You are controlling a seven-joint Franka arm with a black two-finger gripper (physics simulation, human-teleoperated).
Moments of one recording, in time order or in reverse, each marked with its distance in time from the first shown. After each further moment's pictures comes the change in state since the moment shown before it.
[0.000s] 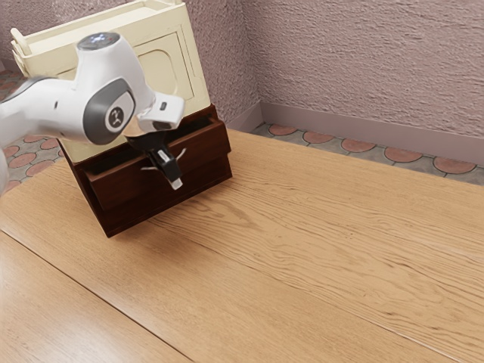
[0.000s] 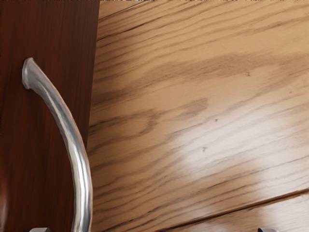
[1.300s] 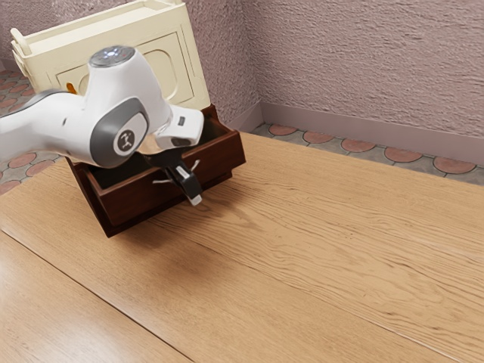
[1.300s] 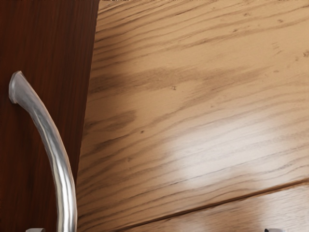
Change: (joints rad) arm -0.076 -0.126 -0.016 -0.192 0.014 0.088 -0.127
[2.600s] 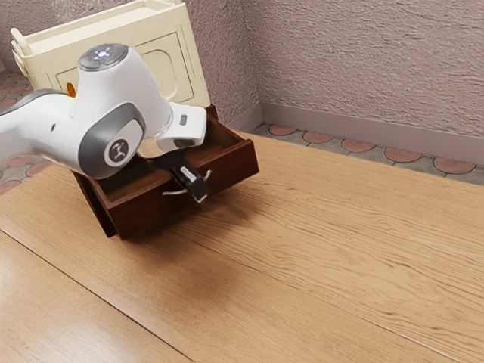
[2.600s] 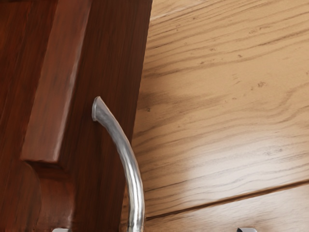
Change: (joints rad) arm -0.055 -0.134 0.007 -0.098 0.026 0.059 -0.105
